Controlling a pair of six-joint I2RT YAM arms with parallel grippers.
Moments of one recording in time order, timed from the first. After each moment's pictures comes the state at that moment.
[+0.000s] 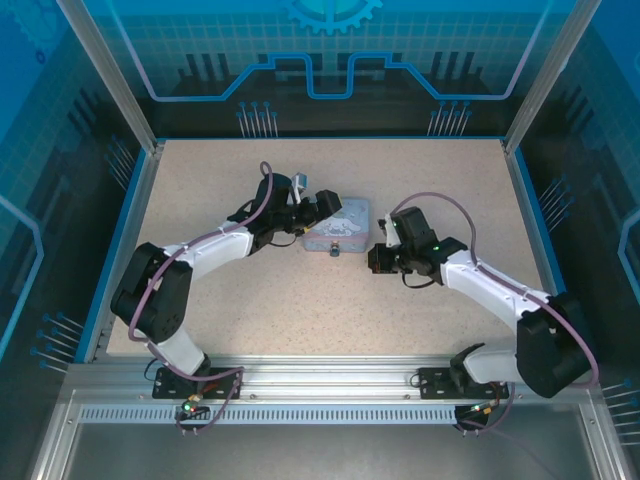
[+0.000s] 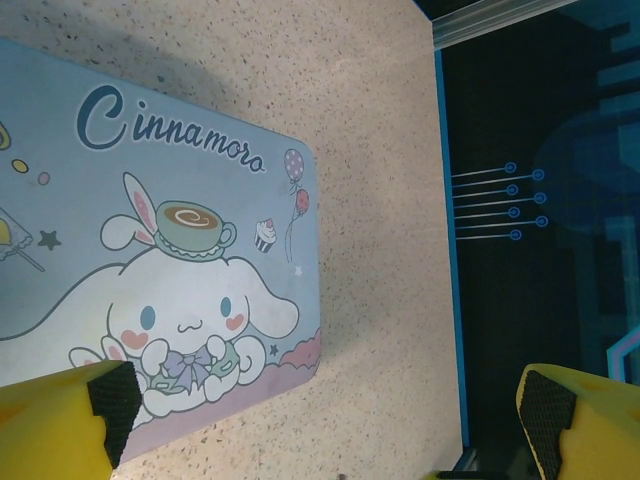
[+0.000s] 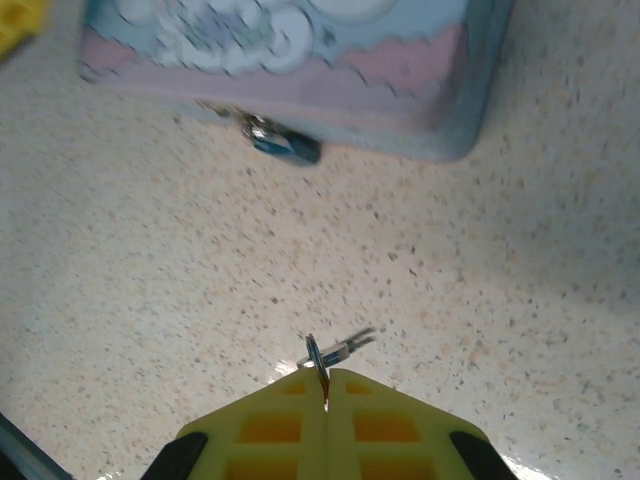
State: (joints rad) left arm -0.46 1.66 1.05 0.06 0.42 -0.94; right arm 0.49 1.33 0.78 -0.41 -0.27 0.50
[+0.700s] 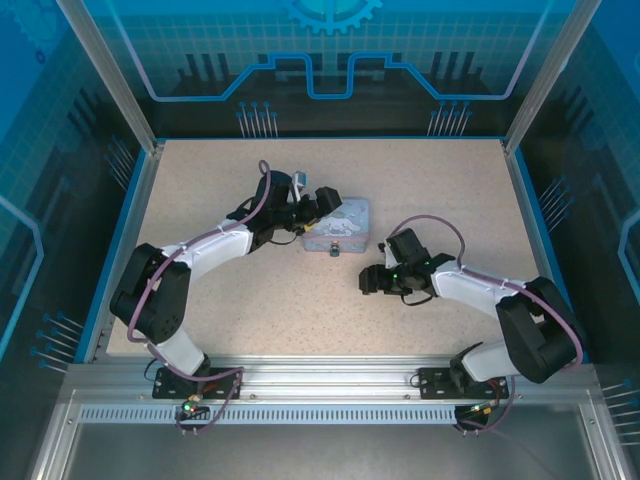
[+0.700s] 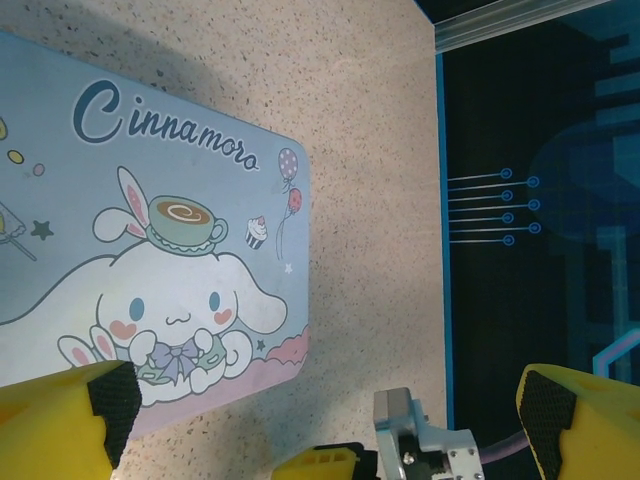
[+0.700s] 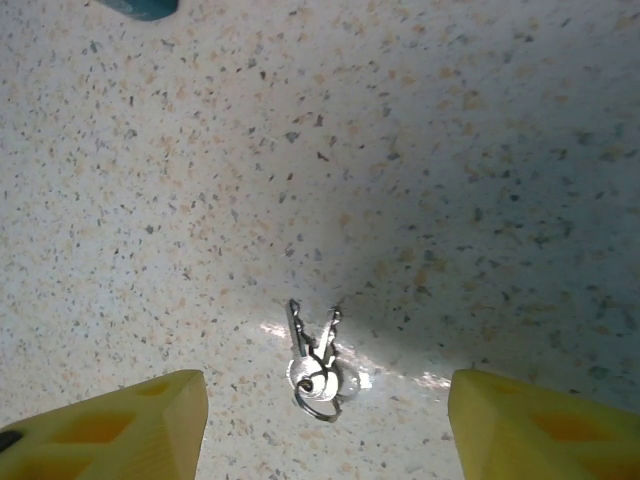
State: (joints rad) left arm -0.46 1.66 1.07 0.04 0.42 -0.98; right arm 0.50 1.40 0.64 -0.31 -0.26 0.54
